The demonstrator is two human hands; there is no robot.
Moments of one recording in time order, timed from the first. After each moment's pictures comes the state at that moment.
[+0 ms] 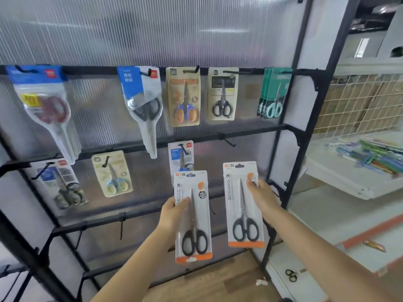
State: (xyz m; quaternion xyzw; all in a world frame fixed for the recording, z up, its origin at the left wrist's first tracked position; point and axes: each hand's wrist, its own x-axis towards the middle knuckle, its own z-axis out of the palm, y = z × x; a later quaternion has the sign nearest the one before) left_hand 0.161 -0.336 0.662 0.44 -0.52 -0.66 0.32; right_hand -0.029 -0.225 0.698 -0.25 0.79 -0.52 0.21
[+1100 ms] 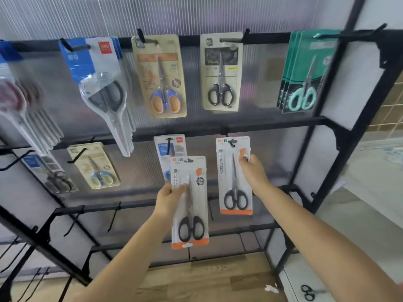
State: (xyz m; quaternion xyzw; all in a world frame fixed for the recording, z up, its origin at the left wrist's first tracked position) left_hand 0.054 -0.369 0.663 0.52 -0.47 -0.60 0.39; right_hand -0.160 -0.348 0.678 -0.34 0.72 -0.53 0.28
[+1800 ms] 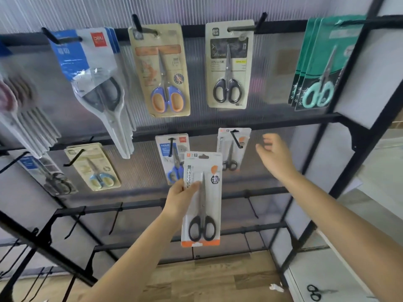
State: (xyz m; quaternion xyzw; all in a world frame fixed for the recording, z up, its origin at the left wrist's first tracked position) left_hand 0.039 -0.385 0.660 0.48 -0.51 -0.61 0.37; right_hand -0.199 -0.356 0.701 -0.44 0.75 -0.48 0.10
